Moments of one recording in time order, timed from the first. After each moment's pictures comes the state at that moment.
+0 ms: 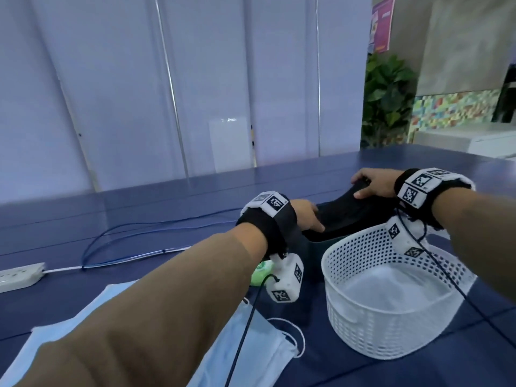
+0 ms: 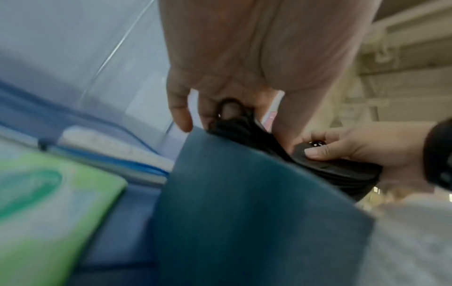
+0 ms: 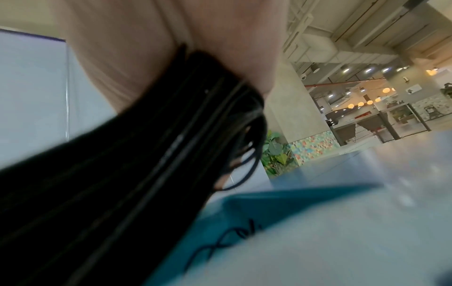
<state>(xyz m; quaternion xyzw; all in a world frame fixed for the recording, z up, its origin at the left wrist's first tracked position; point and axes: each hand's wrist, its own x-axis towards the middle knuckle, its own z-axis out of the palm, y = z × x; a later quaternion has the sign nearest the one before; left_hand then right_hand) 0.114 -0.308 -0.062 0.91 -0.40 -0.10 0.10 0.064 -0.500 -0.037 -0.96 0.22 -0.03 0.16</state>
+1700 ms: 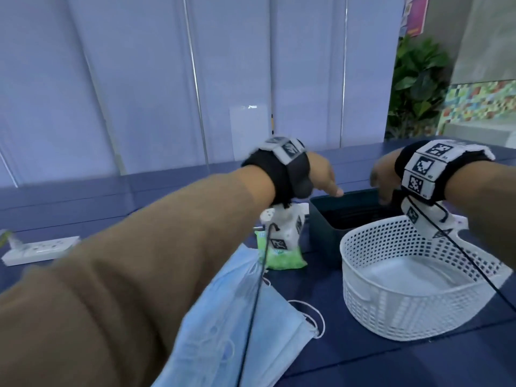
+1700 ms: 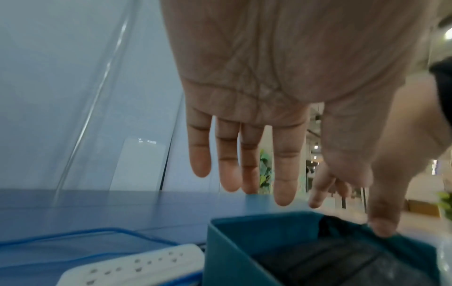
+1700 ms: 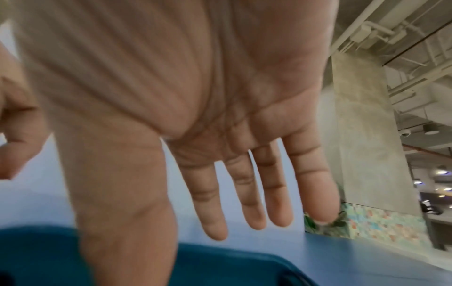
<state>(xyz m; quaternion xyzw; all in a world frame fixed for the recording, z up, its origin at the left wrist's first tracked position) 0.118 -0.286 0.002 0.89 -0.44 -0.09 -0.03 0.055 -0.422 0.000 -0.94 0.20 0.16 -0.21</state>
